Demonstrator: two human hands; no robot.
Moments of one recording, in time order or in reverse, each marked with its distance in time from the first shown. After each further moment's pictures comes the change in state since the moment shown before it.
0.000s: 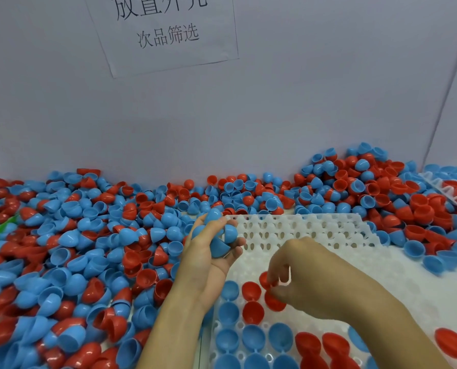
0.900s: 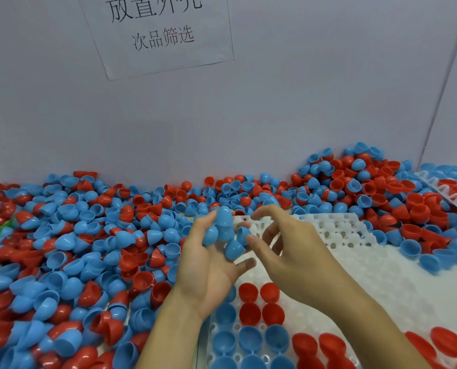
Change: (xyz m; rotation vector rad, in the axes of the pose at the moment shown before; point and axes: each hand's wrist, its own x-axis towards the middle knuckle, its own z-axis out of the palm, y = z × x) left_hand -0.004 -0.004 -0.002 -0.035 -0.226 -0.115; right_hand 0.013 -0.005 0.012 0.409 0.436 -0.109
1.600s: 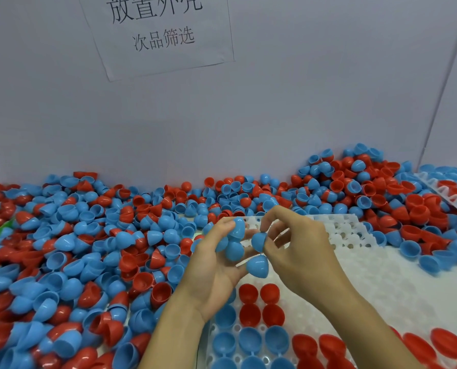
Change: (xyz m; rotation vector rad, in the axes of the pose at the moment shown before) left_hand 0.001 -0.002 0.004 0.126 0.014 -0.038; right_hand 0.005 0.008 0.008 0.055 0.190 0.040
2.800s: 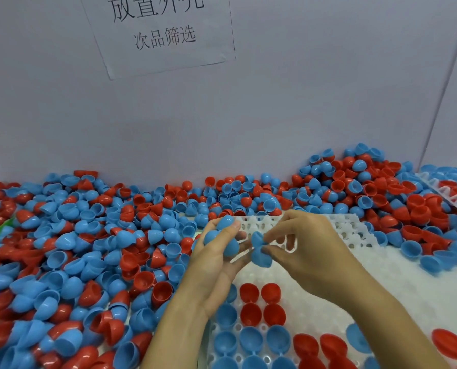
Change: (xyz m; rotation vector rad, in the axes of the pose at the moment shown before) left_hand 0.007 -0.006 -0.003 -0.054 0.146 0.089; right_hand 0.004 -0.003 -0.025 -0.289 -0.181 -0.110
